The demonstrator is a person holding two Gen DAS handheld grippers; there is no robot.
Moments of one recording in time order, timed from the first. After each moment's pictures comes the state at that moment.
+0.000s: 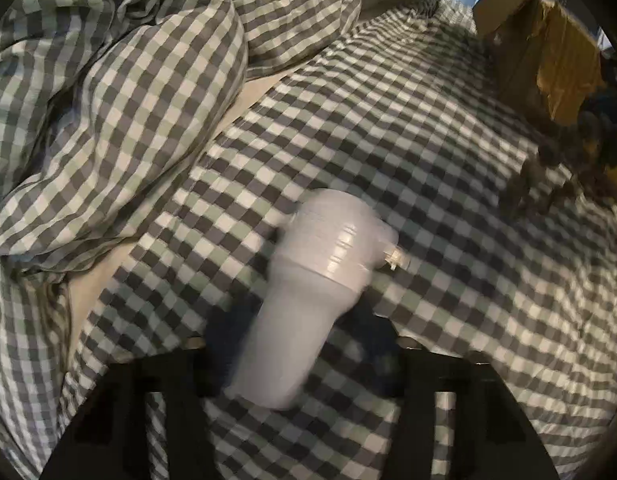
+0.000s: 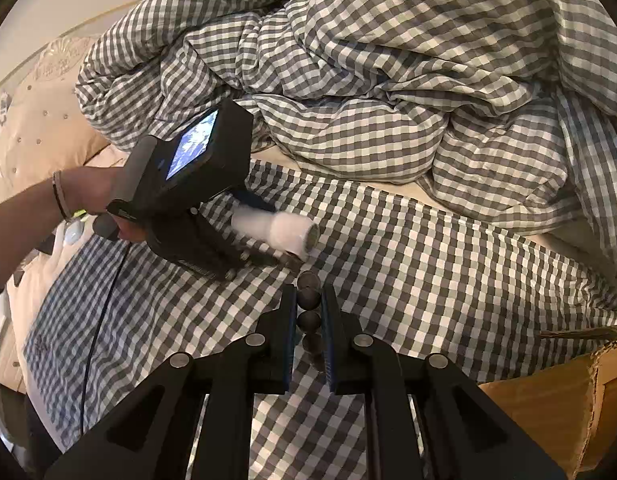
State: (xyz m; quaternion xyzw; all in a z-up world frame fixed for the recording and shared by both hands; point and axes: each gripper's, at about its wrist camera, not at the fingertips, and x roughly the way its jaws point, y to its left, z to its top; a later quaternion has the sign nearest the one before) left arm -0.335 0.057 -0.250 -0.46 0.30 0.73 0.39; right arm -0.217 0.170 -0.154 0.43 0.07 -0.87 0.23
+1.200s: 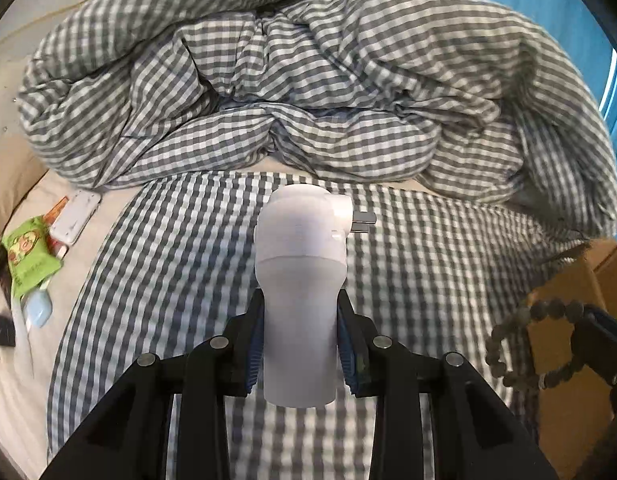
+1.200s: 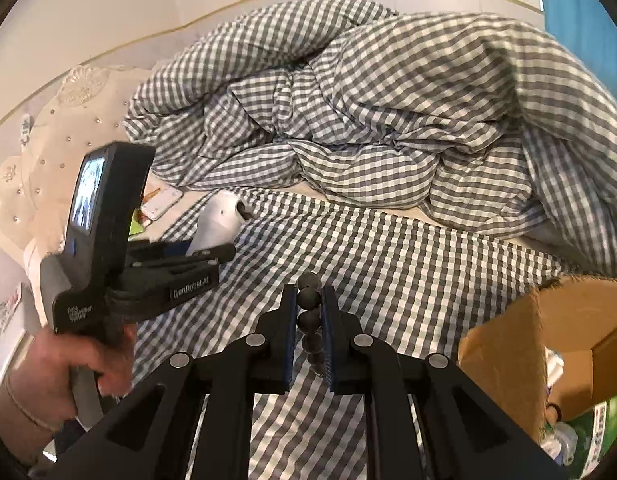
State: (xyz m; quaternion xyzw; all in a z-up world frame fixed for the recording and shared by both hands) left arm -0.177 0.005 -0.138 -0.44 -0.03 0.90 0.00; right arm -0.128 0.179 -0.084 0.38 0.04 -0.89 0.24
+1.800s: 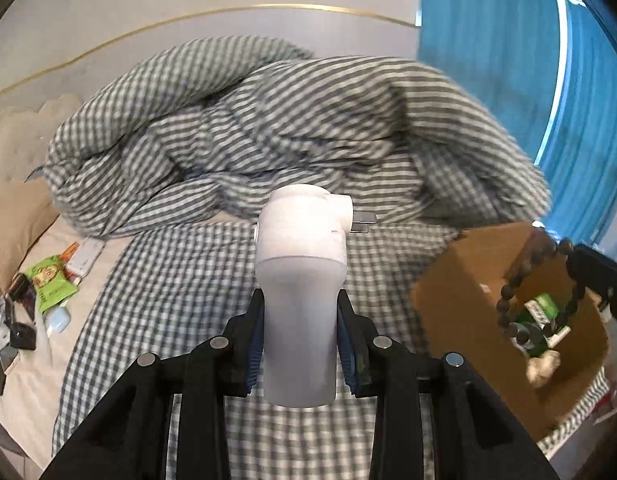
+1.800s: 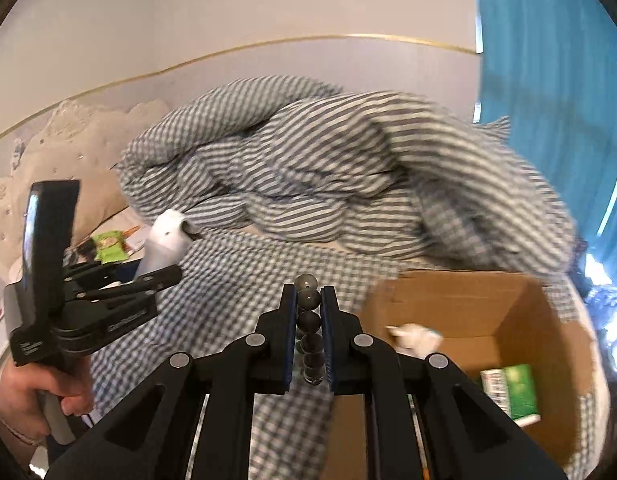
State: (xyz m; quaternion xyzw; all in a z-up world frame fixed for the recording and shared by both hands) left arm -0.069 0.097 -0.045 -0.36 0.00 0.93 0.05; right arm -0.031 0.289 0.000 0.30 0.04 -0.94 0.15
